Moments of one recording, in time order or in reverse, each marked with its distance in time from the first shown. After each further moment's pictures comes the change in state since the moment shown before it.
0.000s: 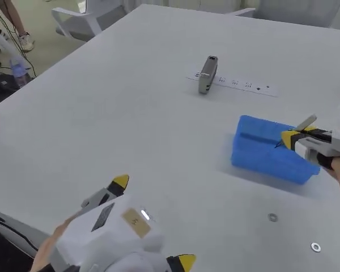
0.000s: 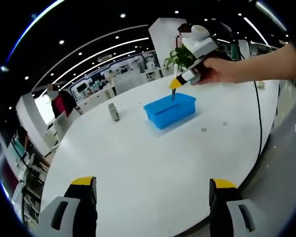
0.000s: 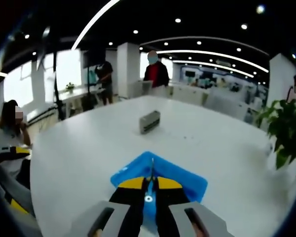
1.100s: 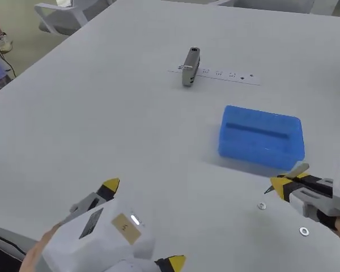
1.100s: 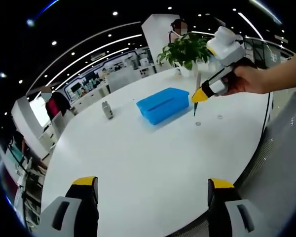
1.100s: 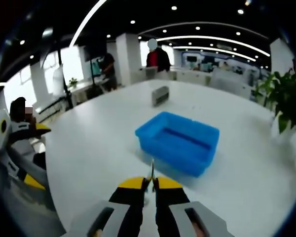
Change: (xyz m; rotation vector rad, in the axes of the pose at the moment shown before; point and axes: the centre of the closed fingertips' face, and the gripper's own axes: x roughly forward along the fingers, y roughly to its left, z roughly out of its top) left arm 0.003 -0.011 -0.005 0.043 0.035 -0.042; right arm -0.044 0.052 -0.084 0.077 0.118 0.064
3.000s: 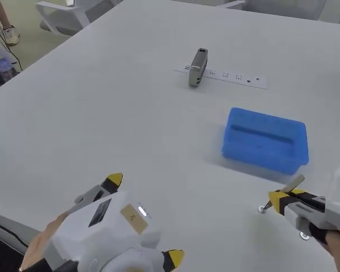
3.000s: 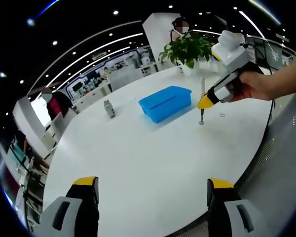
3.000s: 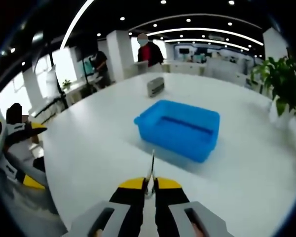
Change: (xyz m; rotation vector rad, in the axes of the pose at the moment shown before) left arm 0.001 0.004 -0.003 0.001 0.012 0.019; right arm 0.007 0.000 -0.021 0.077 0.041 -0.031
